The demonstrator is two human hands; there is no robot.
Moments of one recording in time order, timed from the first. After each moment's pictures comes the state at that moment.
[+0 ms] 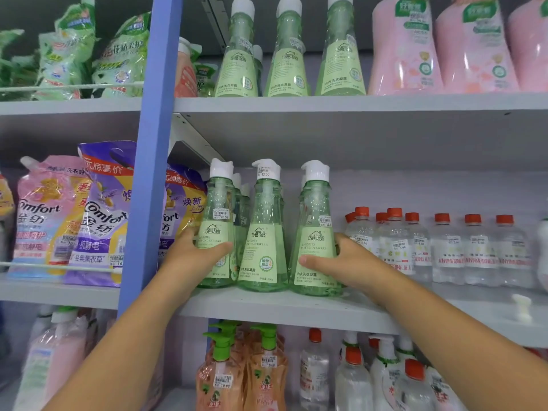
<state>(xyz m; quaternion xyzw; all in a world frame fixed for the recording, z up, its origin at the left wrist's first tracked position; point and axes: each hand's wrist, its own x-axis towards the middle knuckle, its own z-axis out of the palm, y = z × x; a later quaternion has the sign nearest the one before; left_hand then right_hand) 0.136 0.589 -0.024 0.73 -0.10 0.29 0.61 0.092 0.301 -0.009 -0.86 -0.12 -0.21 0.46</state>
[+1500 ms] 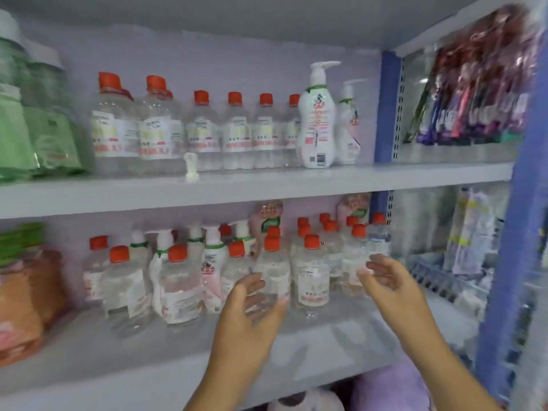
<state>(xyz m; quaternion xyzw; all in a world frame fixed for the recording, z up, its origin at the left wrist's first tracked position) -0.008 0.134 -0.277 0.71 -0.23 0.02 0.66 -0.100 -0.101 -0.263 -0.74 0.19 -0.39 0.52</state>
